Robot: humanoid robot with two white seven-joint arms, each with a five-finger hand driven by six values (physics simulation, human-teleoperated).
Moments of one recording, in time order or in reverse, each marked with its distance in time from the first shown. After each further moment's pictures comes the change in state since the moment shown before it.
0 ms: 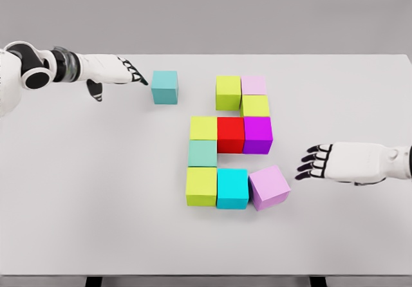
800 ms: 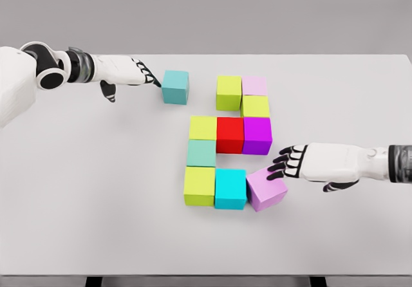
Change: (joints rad) left arm 0.000 -0.044 -0.001 0.000 -0.001 0.000 0.000; right arm 0.037 0.092 -0.026 -0.006 -0.174 0.000 0.009
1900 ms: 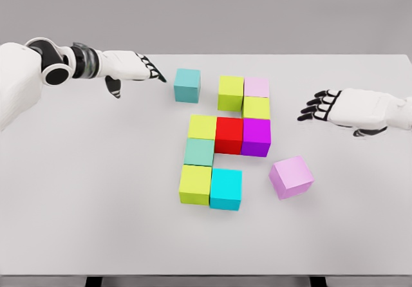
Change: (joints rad) left arm -0.011 -0.033 0.021 0.032 0.000 0.000 0.000; right arm -0.100 0.061 -0.122 0.228 0.161 0.000 -0.001
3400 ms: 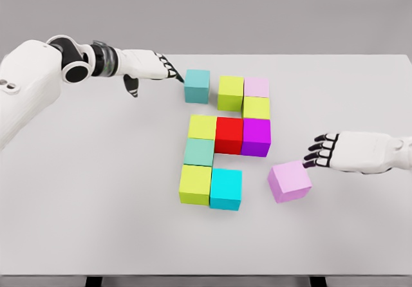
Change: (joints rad) left arm -0.014 -0.077 0.013 0.024 -0.003 0.000 -0.011; right arm 0.094 -0.139 0.061 -0.211 0.061 0.000 0.034
